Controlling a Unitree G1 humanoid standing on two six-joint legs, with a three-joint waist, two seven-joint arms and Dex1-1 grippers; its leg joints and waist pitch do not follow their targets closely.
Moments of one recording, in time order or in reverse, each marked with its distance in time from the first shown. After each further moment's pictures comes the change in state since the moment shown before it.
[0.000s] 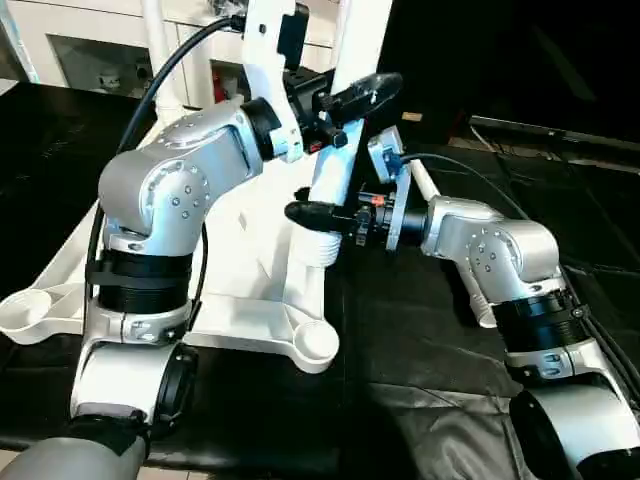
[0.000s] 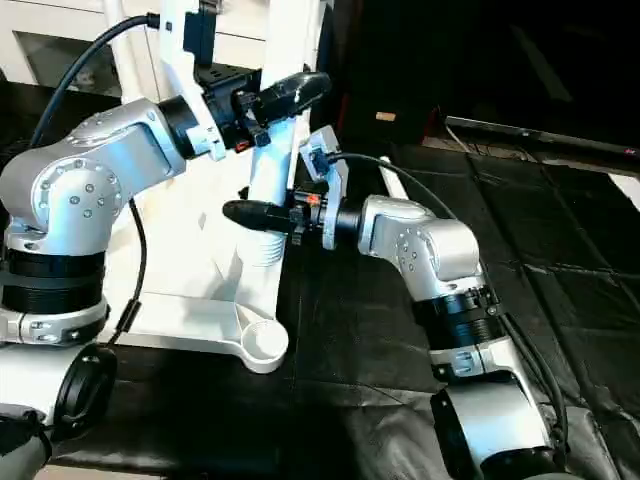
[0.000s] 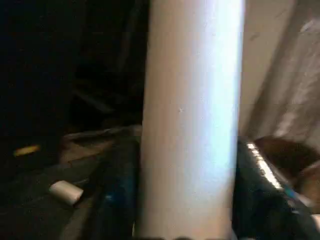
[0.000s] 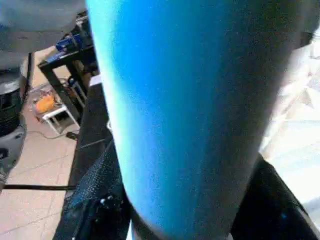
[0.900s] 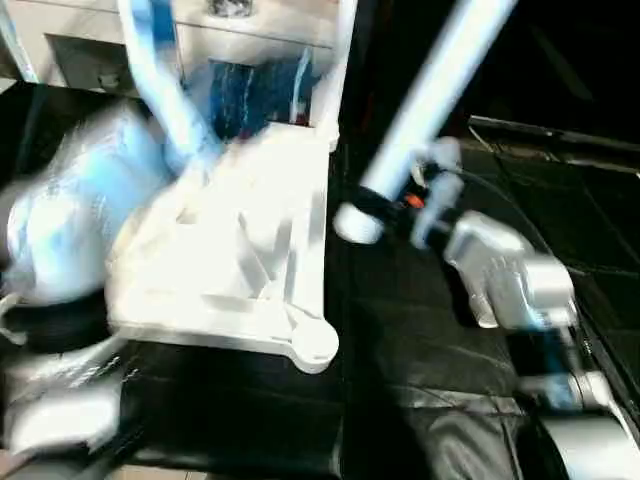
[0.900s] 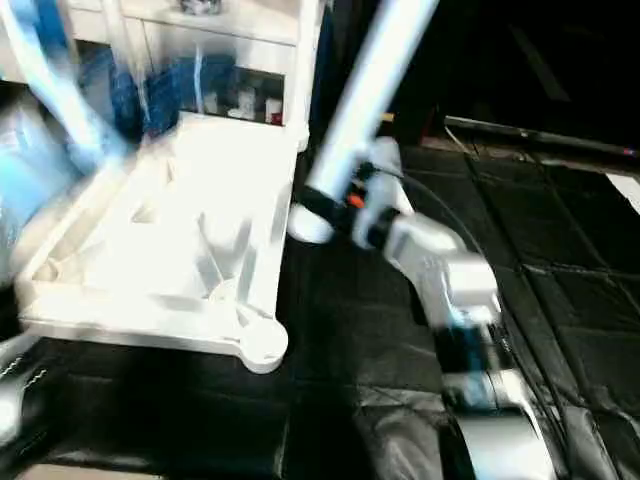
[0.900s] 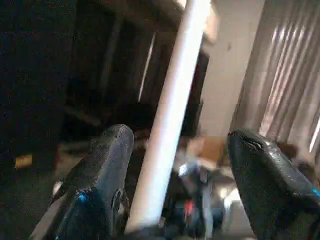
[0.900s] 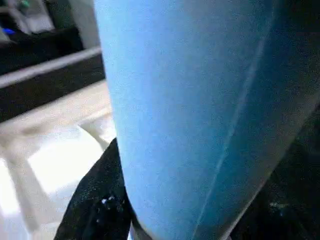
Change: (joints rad) left arm 0.250 0.259 0.071 -0.175 -0.094 -0.018 -0.234; right arm 0.190 -0.002 -0.110 -0.021 -0.169 -0.250 -0.314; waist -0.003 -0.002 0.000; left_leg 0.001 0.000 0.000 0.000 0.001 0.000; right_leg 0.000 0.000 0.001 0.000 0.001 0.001
